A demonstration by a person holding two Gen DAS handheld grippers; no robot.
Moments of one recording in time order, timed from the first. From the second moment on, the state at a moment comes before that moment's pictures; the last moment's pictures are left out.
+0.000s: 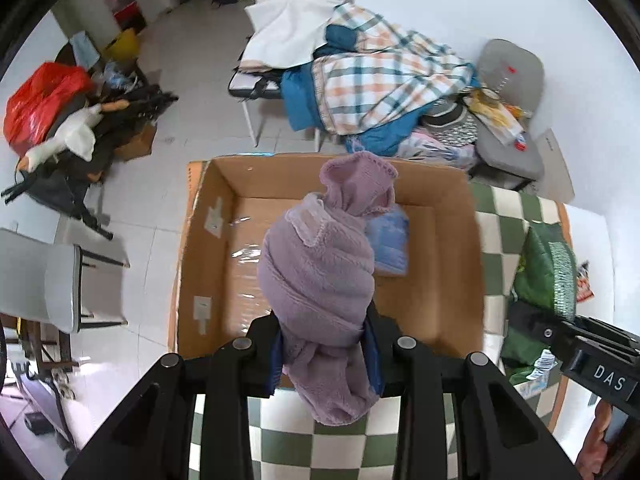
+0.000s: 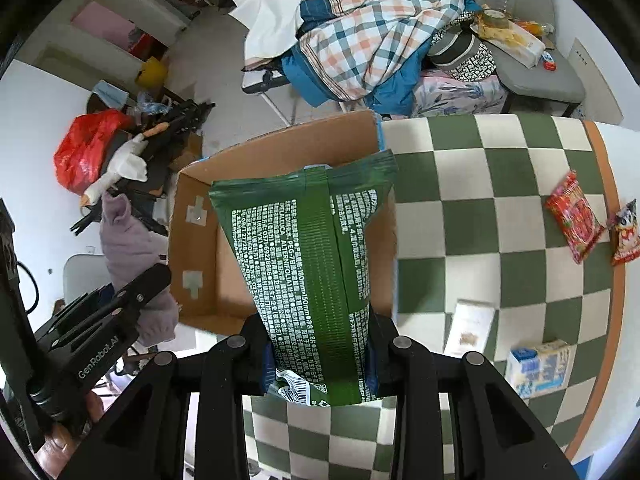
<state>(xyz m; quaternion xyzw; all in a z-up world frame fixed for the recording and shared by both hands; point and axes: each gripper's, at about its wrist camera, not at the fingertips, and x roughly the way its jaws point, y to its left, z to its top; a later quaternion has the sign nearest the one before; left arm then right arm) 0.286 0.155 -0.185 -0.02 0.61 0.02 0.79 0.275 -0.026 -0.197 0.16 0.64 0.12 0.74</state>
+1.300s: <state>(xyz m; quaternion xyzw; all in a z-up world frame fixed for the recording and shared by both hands) 0.400 0.218 -0.301 -0.06 0.70 0.01 0.71 0.401 0.035 -0.315 0.09 0.68 0.01 0.72</state>
